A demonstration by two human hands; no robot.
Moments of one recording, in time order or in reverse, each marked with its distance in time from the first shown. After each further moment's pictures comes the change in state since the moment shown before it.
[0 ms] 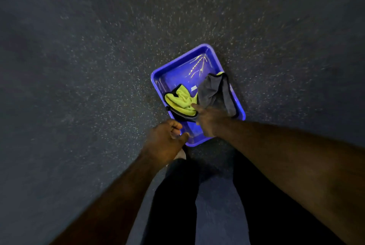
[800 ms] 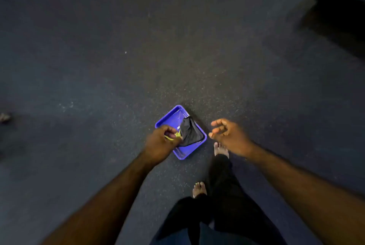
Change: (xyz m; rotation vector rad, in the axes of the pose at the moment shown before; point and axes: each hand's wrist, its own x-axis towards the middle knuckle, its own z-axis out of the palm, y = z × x) left_hand -0.403 0.249 -0.088 0.024 0.078 0.366; right_hand -0.540 -0.080 -0.223 1.225 0.695 0.269
